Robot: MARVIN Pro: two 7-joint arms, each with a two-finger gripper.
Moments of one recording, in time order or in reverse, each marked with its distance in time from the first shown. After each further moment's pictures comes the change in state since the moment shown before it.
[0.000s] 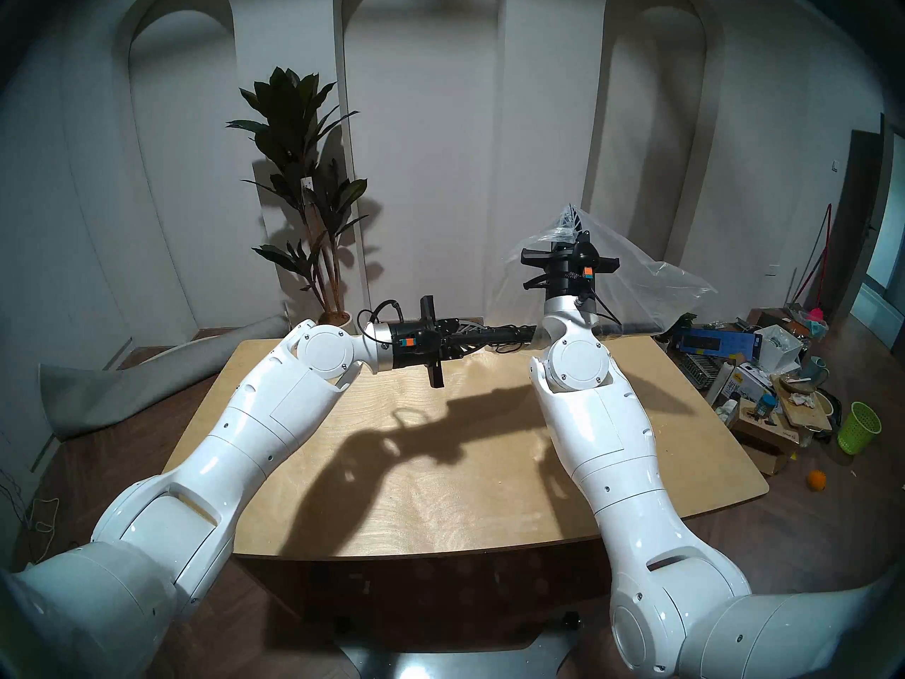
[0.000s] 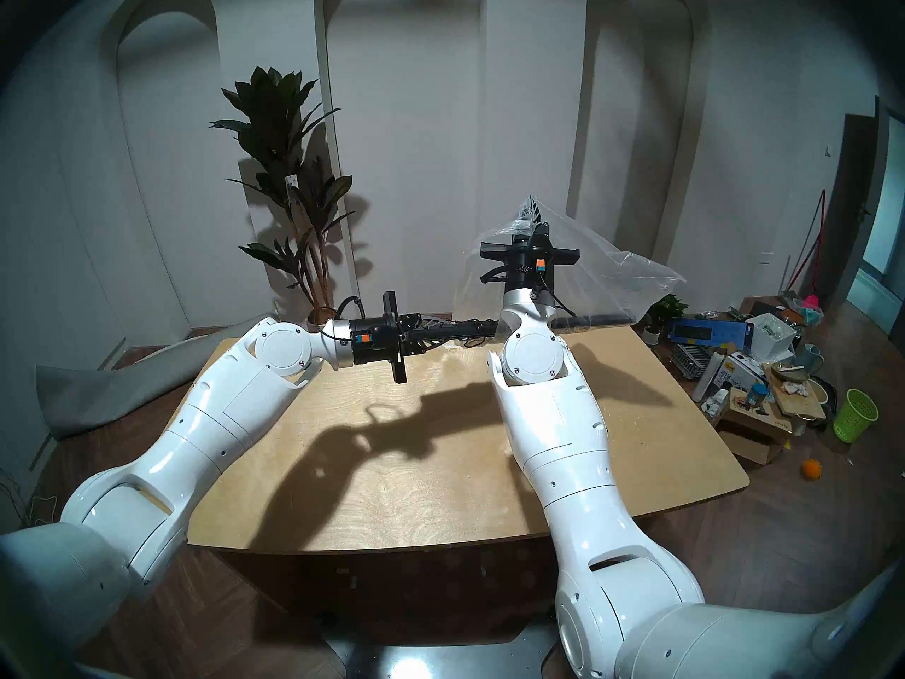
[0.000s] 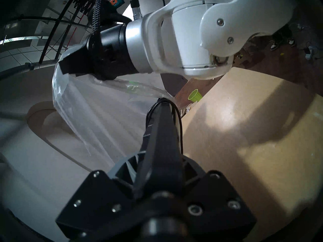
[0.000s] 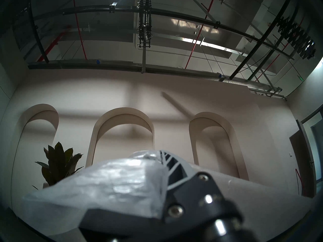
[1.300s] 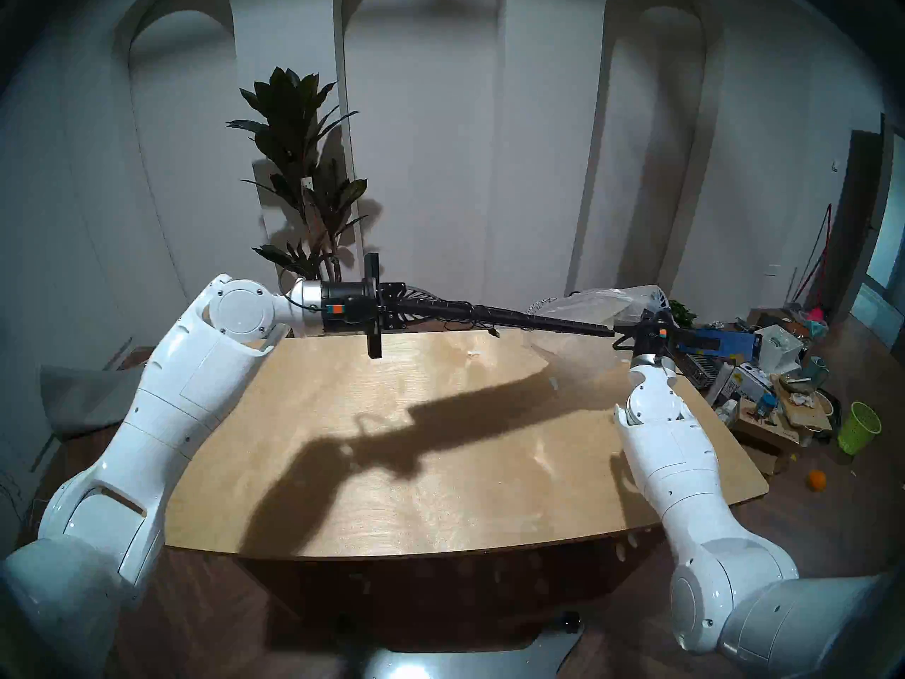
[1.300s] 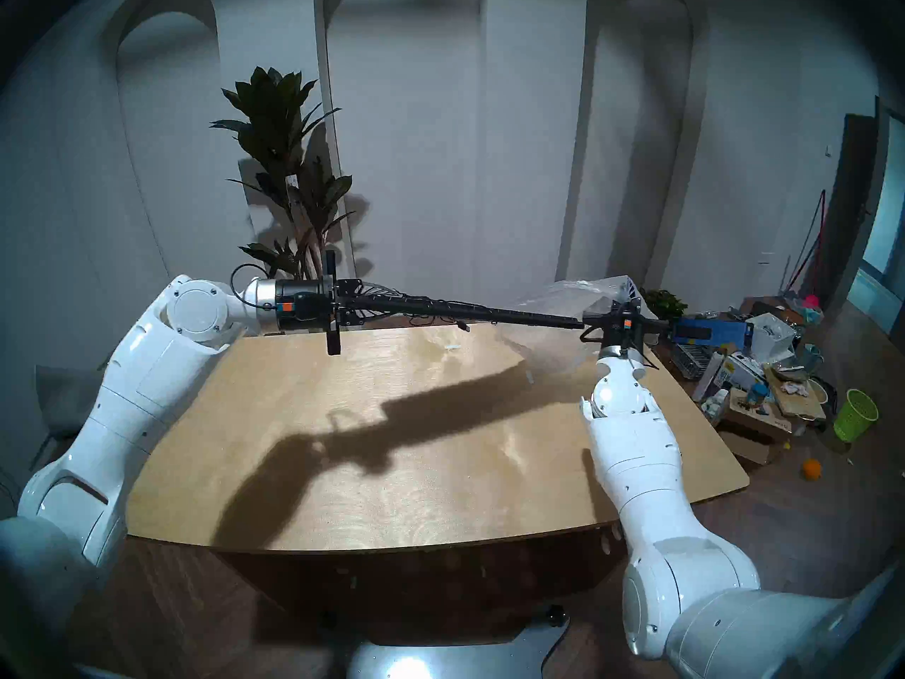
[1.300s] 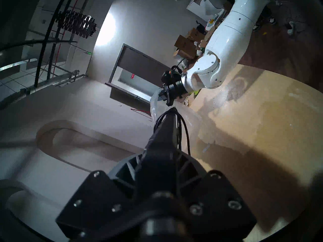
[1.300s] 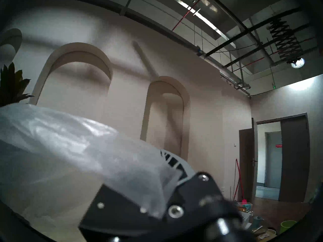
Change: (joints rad) left arm 0.066 0.237 -0.160 -0.311 -0.125 0.018 -0.184; right arm 0.024 0.213 0.225 0.374 -0.047 -0.049 -0.072
